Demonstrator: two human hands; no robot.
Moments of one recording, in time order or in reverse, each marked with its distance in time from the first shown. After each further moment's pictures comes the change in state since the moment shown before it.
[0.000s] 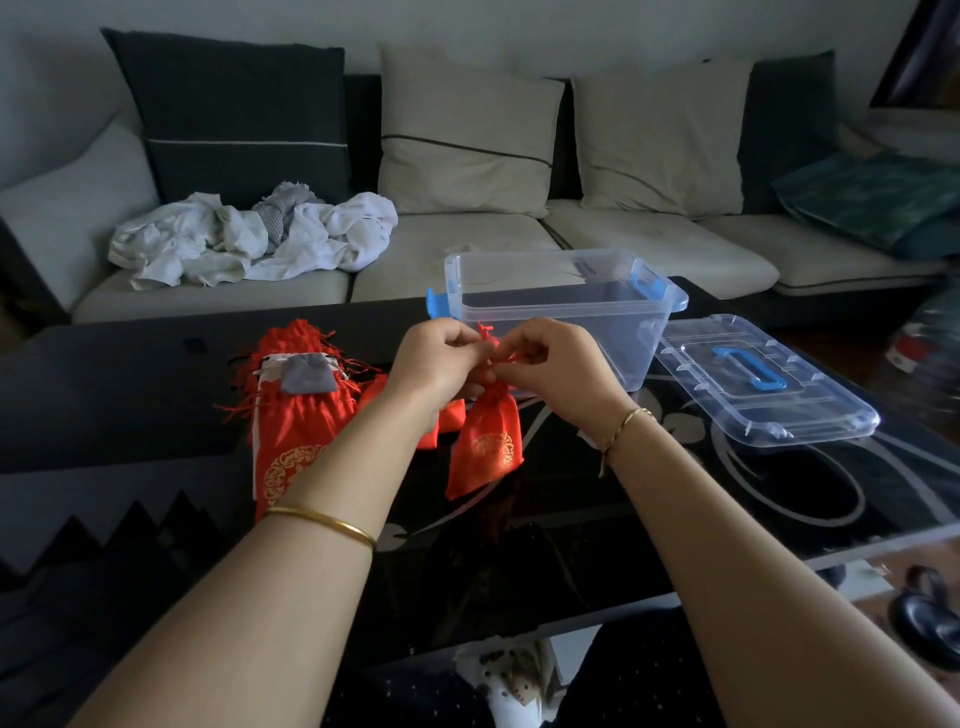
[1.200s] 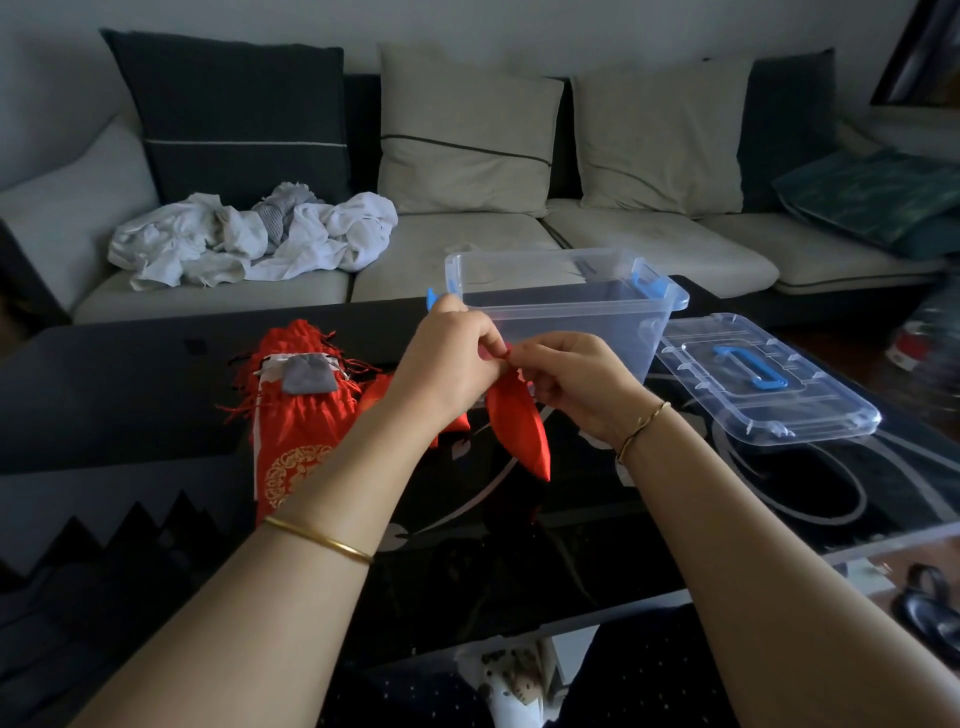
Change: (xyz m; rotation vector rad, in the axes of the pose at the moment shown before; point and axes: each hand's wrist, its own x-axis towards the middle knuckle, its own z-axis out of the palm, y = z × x) left_hand -0.006 0.006 0.000 0.657 0.058 0.512; right_hand 0.000 0.002 -0.007 0.561 -0.089 0.384
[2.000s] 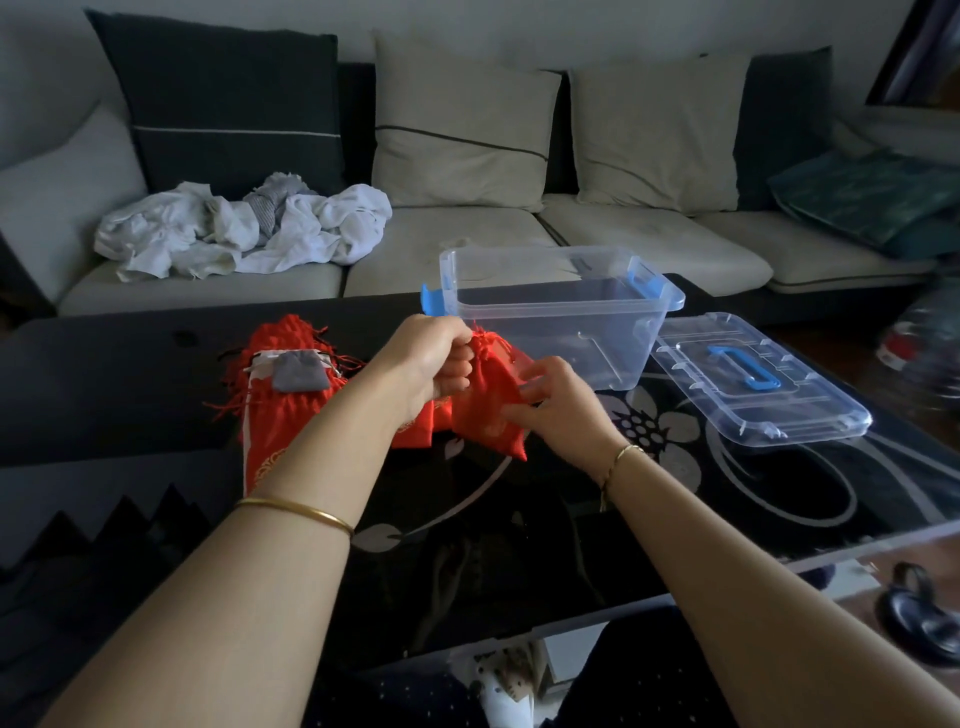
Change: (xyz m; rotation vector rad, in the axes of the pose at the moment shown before) left_hand 0.014 -0.009 -0.004 -0.829 -0.130 -0.691; right_hand 0.006 0.047 -0.003 -0.561 0.116 -0.114
